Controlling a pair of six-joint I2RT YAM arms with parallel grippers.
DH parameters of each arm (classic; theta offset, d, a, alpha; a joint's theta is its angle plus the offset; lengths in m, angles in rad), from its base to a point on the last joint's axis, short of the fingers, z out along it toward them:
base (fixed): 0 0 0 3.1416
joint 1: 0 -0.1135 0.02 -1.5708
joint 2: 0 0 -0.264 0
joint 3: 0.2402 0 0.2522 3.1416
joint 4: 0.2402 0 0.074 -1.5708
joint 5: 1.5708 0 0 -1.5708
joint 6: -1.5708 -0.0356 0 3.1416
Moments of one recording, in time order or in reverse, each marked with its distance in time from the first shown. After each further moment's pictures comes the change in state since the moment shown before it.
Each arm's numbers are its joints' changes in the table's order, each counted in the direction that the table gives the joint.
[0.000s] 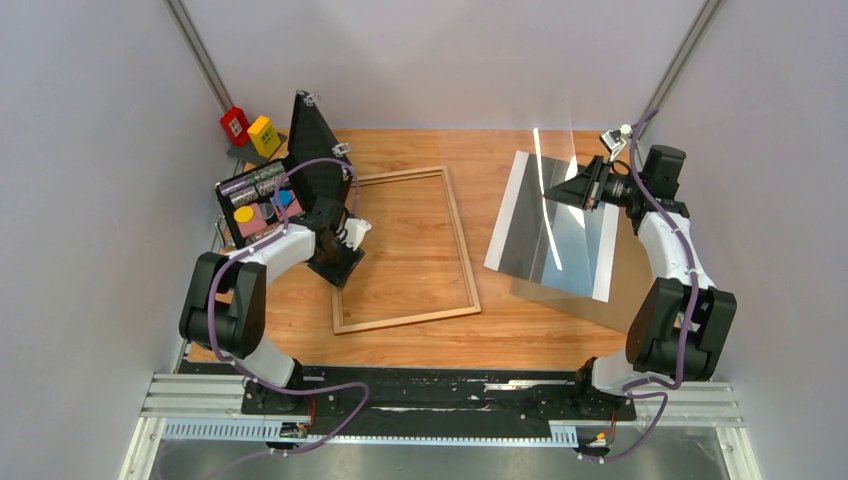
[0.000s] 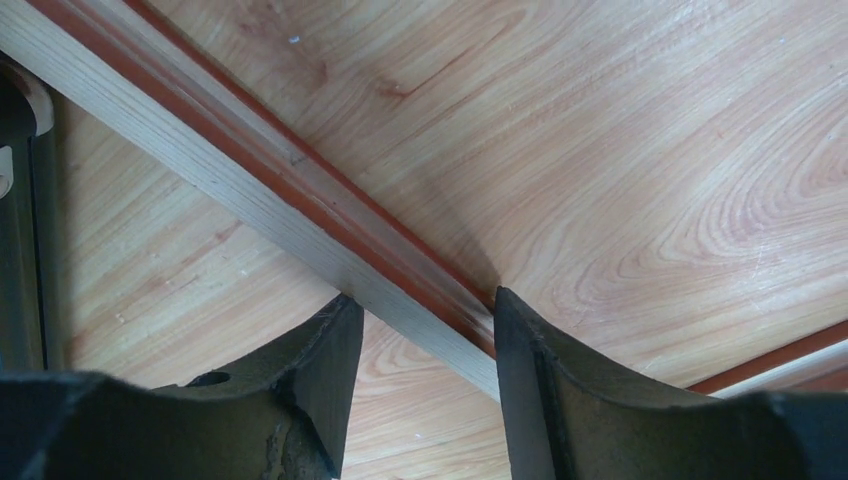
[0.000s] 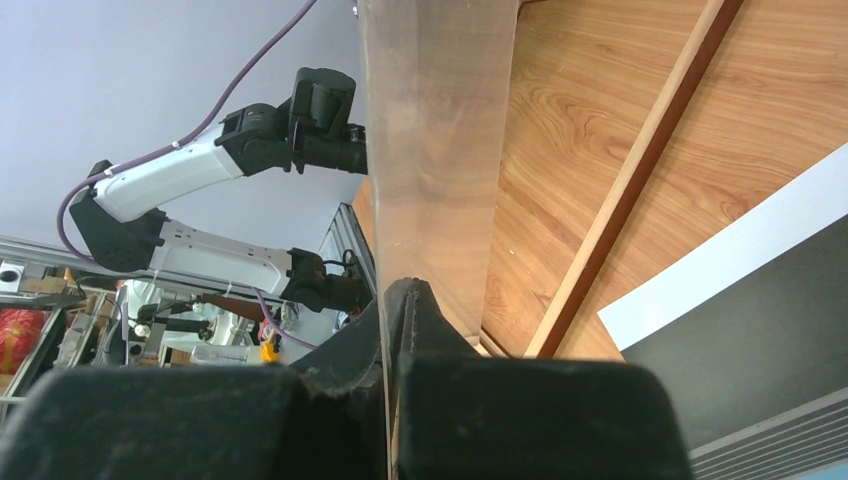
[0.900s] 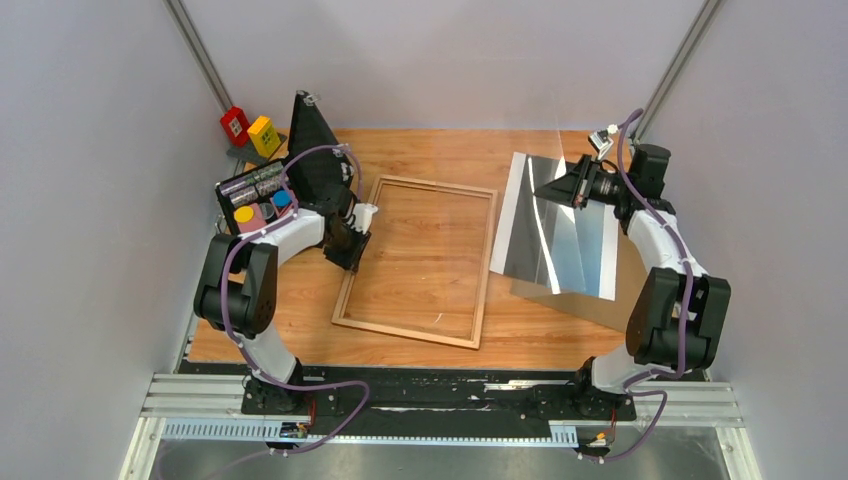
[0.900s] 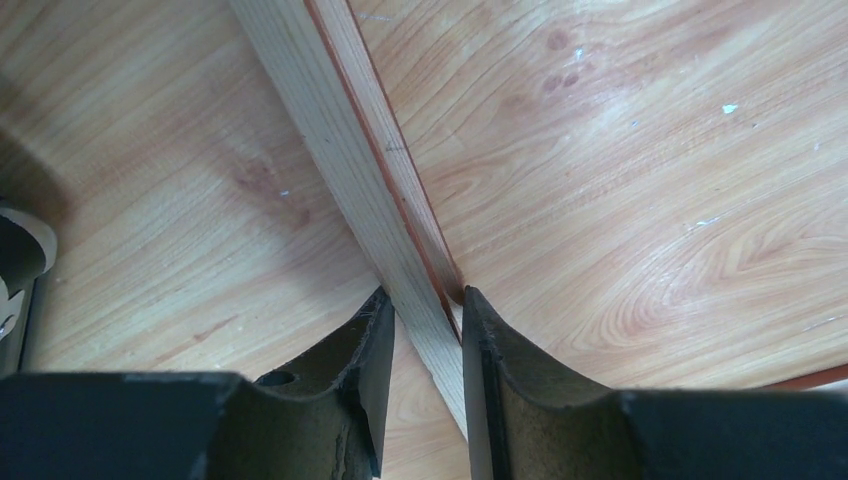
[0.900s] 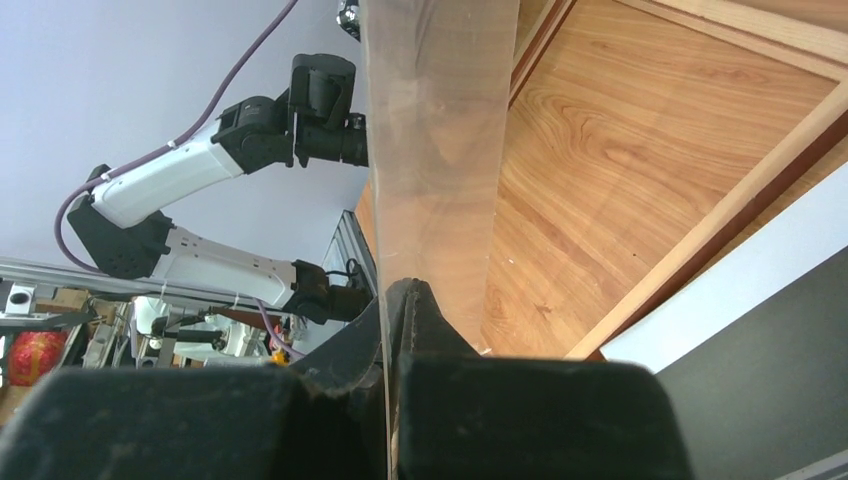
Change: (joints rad) left arm 0.024 -0.128 0.140 -0.011 0.100 0.135; right arm -0.053 -0.045 -0.021 -0.108 0.056 -0.093
